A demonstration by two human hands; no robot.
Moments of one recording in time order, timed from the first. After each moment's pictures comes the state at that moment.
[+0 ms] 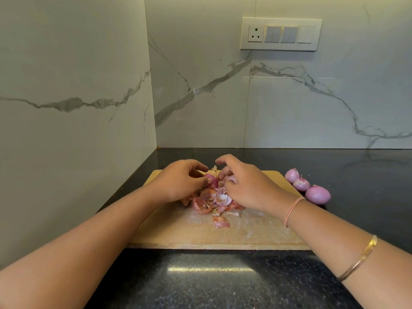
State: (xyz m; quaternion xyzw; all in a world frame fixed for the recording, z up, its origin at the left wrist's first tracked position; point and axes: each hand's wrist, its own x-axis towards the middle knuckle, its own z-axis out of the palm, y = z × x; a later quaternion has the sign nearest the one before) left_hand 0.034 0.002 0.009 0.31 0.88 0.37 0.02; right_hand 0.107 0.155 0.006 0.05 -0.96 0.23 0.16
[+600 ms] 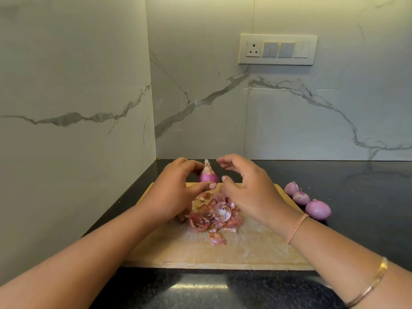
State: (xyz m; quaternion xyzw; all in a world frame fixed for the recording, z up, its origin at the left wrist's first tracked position) left_hand 0.039 0.001 0.008 0.36 0.84 0.37 -0.18; right_hand 0.108 0.159 0.008 0.09 -0.88 0.34 0.31
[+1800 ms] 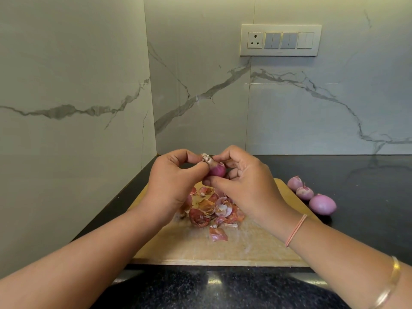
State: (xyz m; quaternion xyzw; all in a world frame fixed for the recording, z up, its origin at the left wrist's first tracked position) left_hand 0.071 0.014 0.017 0.27 0.67 0.68 -0.14; right_hand 0.106 0.145 0.003 0.11 -0.81 0.46 0.34
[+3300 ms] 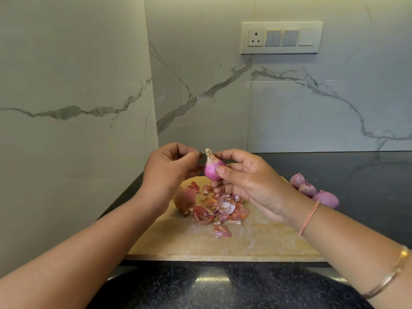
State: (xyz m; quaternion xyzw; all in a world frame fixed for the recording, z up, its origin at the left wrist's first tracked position) left_hand 0.052 0.005 0.019 0.22 0.67 0.70 -0.11; right_hand 0.115 0.155 0.014 0.13 -0.73 0.66 0.12
